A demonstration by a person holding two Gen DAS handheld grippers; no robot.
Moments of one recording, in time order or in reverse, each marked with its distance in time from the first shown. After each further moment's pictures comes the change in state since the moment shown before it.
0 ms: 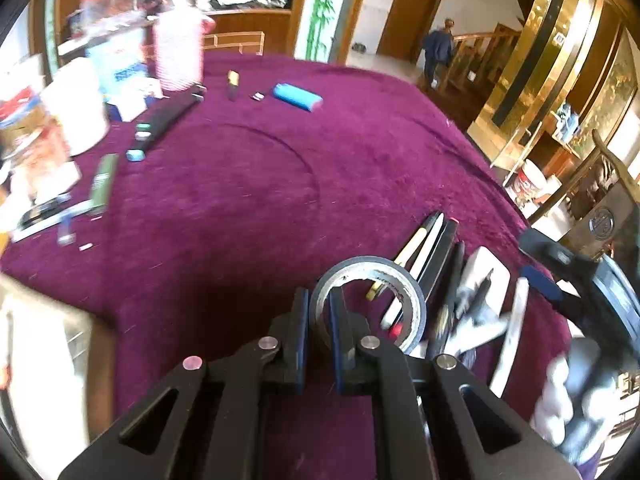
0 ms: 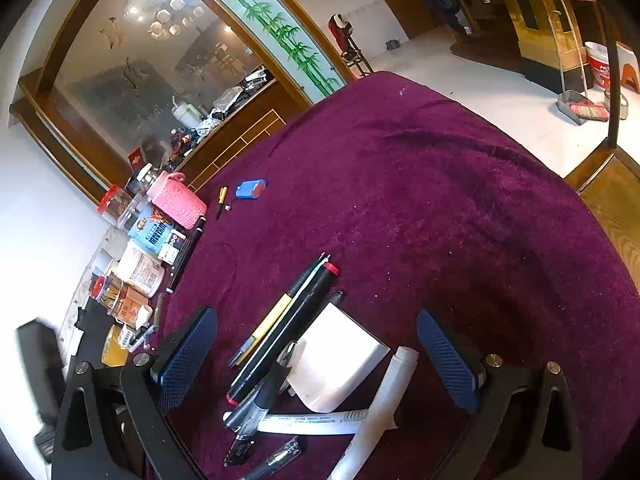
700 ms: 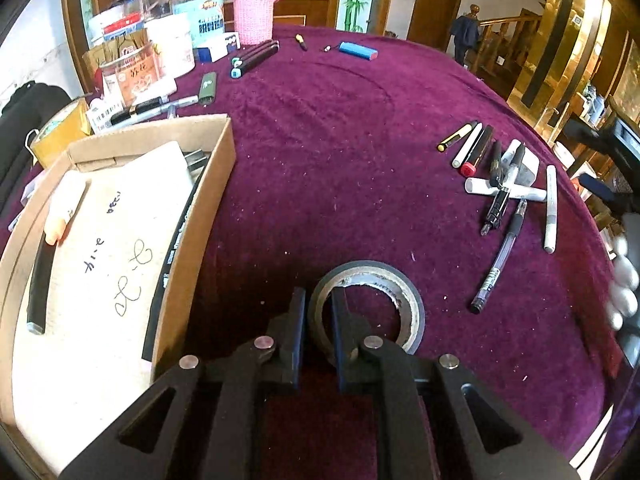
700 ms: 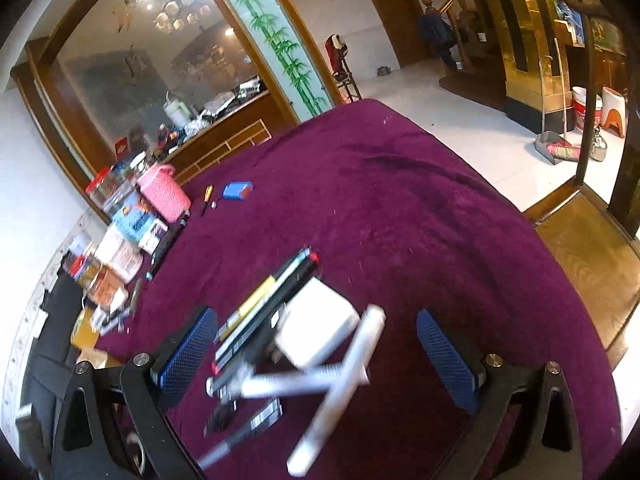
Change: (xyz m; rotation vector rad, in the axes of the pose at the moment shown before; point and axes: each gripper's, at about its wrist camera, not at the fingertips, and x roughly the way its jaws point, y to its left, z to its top) left arm -0.045 0.048 -0.116 0.007 0.037 0.137; right arm -0.050 0.018 -0.024 -0.109 -0.051 -0.135
